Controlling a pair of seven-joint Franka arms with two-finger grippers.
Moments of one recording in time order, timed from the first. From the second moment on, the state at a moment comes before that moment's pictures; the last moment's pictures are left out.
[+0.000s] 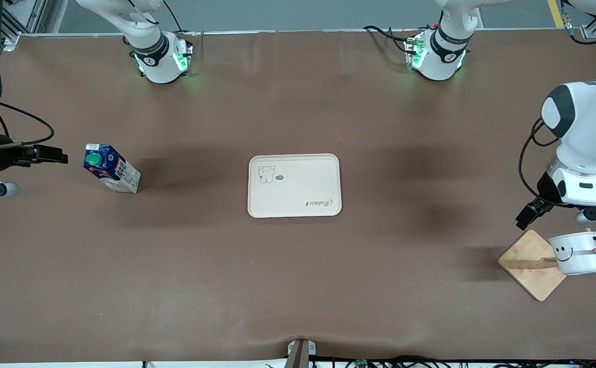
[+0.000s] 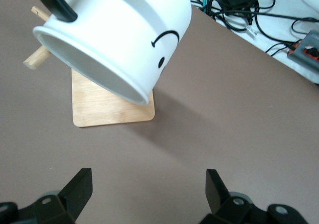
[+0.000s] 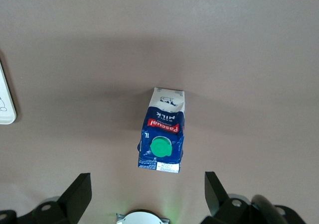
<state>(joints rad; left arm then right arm) 0.10 0.17 -0.04 -2.04 0.17 2.58 -0.66 -0.06 0.21 -0.06 -1.55 0.03 1.47 -0.17</state>
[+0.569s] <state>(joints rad) 0.18 0.25 -0.04 -2.06 0.39 2.85 -0.69 -0.04 0.09 -0.06 -1.93 0.02 1.74 -0.02</state>
